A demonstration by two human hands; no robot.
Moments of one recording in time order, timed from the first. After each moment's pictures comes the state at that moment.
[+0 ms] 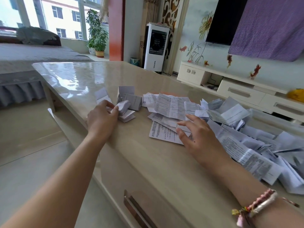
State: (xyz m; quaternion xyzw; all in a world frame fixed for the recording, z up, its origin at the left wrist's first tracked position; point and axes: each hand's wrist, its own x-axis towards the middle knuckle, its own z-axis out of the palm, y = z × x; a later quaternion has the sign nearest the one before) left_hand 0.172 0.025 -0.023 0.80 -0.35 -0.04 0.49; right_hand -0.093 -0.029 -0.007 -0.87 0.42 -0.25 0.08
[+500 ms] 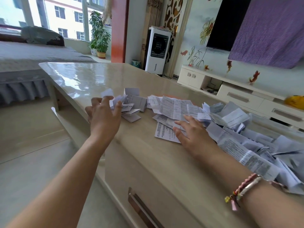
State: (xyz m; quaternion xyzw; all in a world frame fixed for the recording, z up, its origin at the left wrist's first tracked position) left_hand 0.171 0.043 -0.019 0.79 -0.36 0.01 0.51; right_hand -0.071 -0.031 -0.001 -0.88 0.44 -0.16 0.07
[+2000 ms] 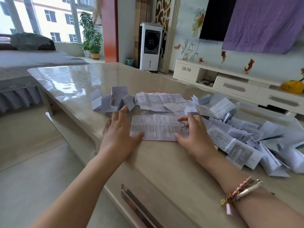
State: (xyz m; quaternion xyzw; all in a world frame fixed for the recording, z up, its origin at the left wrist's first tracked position) left_hand 0.092 0.059 -0.024 0.77 -0.50 -0.04 0.39; right_hand -0.106 -0.034 -0.022 -0.82 0.43 -0.34 0.14
